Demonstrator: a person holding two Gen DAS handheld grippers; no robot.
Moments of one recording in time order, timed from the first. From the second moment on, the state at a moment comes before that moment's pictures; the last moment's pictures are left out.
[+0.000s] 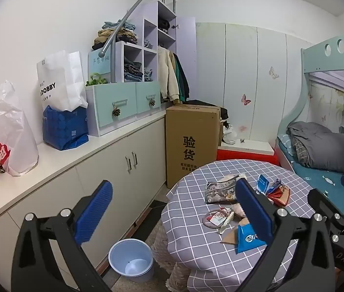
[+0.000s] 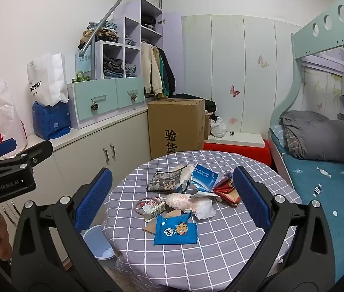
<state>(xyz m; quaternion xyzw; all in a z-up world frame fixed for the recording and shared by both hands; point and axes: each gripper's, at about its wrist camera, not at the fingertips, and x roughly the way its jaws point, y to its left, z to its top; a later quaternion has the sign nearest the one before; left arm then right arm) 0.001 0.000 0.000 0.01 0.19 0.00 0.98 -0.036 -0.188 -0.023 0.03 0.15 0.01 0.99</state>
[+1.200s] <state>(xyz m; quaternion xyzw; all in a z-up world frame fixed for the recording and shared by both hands) 0.003 -0.007 -0.007 0.01 0.18 -0.02 0.98 -0.035 -0.189 -0.026 0.03 0.15 0.01 0.99</state>
